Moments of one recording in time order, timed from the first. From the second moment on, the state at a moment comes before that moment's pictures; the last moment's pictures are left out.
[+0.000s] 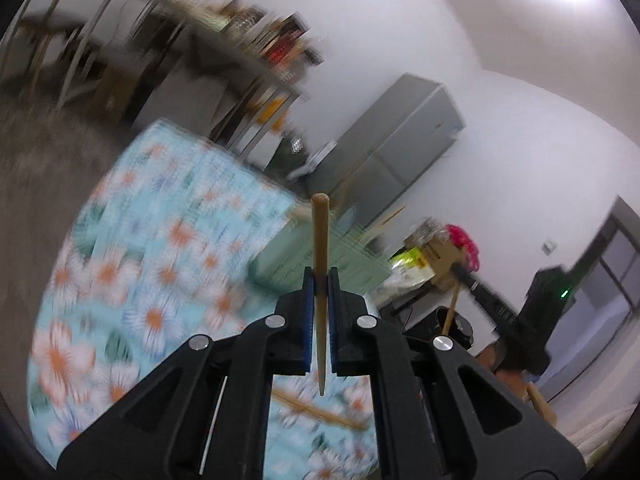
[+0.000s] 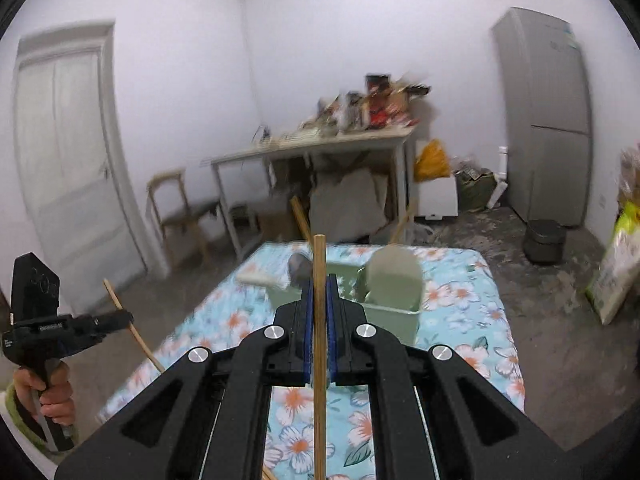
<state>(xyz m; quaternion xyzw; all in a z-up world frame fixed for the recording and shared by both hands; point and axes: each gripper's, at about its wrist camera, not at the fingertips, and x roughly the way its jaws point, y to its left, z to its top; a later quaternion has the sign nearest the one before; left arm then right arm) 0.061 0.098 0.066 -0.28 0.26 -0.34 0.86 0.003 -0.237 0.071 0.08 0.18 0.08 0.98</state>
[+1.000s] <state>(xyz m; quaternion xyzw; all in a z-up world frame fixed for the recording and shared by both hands) 0.161 -0.124 0.115 0.02 0.13 -0.30 0.94 -0.006 -0.291 0.042 0.18 0.14 0.11 0.97</state>
